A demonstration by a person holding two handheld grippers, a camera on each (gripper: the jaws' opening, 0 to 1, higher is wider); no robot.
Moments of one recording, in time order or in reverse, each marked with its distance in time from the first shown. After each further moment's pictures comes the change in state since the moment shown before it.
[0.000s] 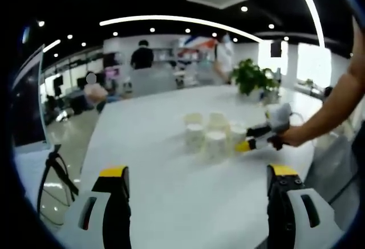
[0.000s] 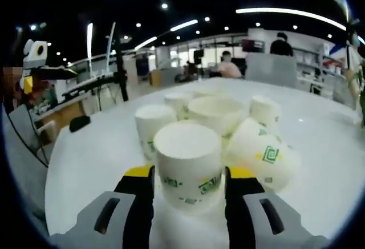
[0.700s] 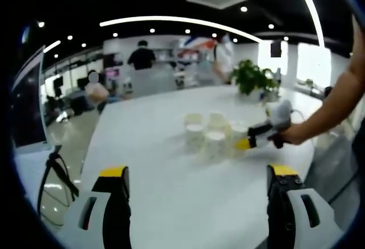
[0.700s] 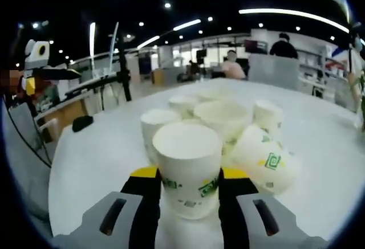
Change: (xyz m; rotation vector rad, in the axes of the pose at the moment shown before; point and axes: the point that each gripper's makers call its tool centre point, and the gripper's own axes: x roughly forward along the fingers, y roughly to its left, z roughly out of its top) left arm 0.000 -0.006 0.005 0.002 -0.007 -0.006; right arm -0.005 0.007 0.010 -0.016 0.007 0.017
